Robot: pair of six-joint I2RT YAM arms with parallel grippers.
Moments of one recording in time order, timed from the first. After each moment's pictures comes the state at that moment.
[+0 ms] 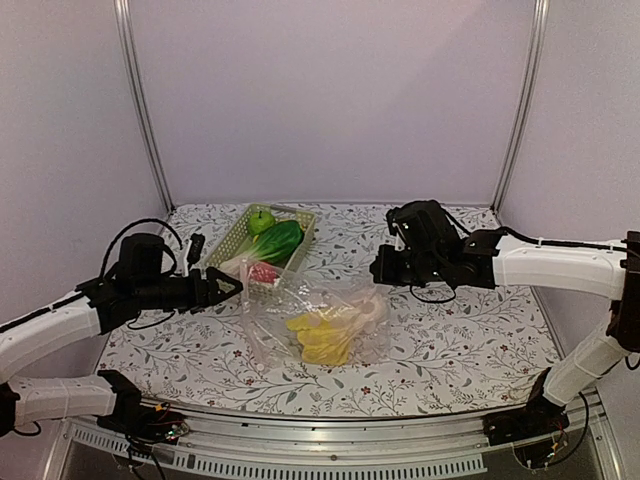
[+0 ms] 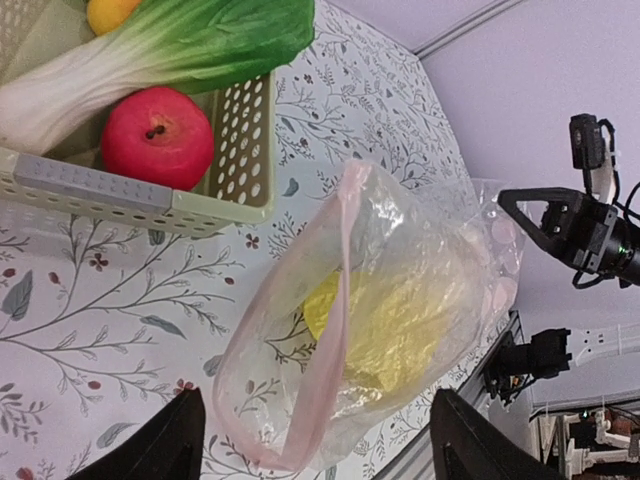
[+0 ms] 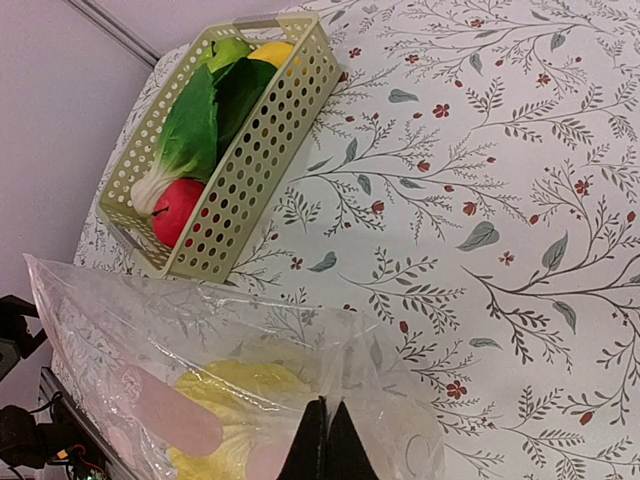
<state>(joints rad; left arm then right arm) -0.48 0.92 0.54 -0.17 0.39 -0.65 0.88 1.51 1.08 -0.26 0.15 0.72</state>
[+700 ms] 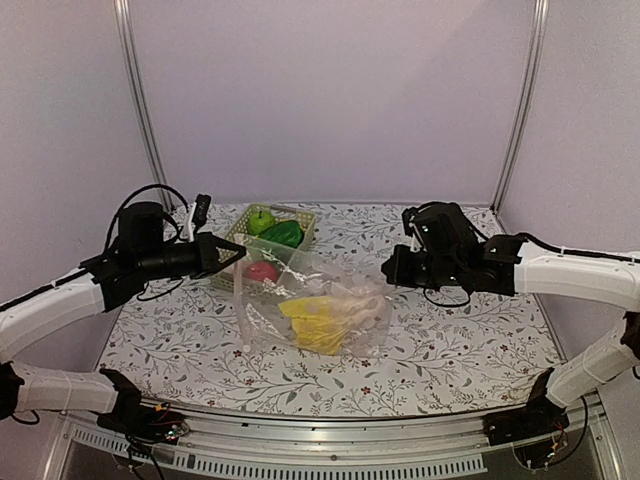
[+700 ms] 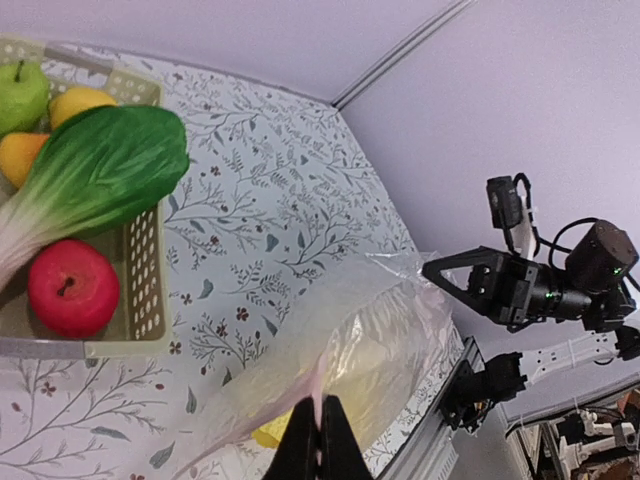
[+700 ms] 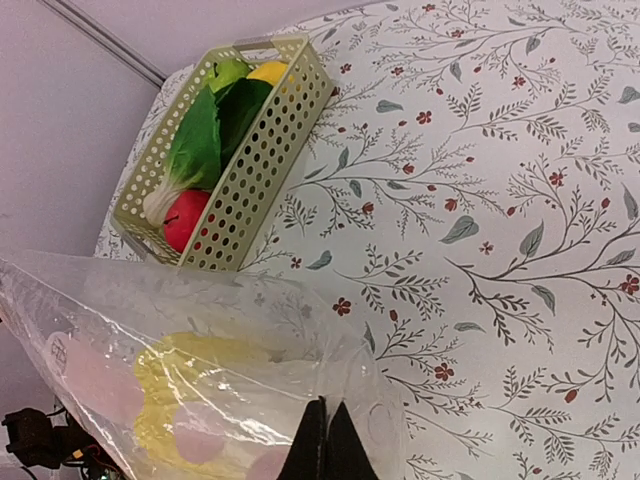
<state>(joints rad) -0.49 1.06 0.69 -0.01 0.45 -0.65 0.87 1.41 1.01 -0.26 0.16 0.76</state>
